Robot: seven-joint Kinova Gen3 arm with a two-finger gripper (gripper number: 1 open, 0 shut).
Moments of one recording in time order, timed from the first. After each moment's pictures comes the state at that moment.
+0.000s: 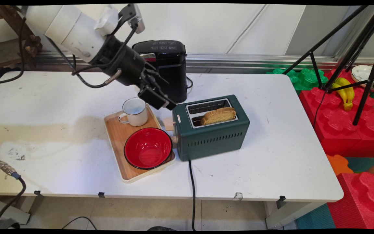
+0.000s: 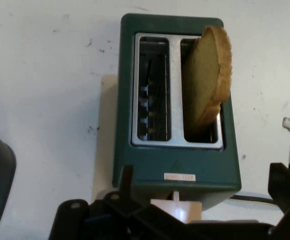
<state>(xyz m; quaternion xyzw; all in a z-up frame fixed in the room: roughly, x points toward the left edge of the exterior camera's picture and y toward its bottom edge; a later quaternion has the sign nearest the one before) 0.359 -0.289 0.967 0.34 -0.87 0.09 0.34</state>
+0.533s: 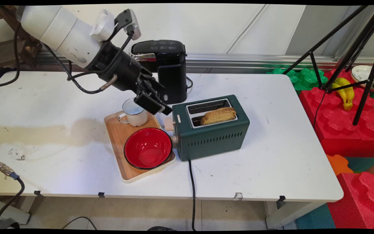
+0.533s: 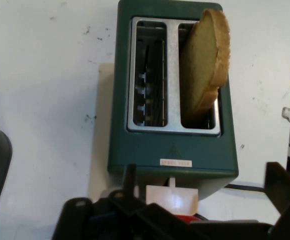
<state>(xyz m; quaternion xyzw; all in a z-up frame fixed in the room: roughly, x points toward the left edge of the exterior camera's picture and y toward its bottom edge) 0.360 -0.281 0.961 0.34 -0.88 0.09 0.33</state>
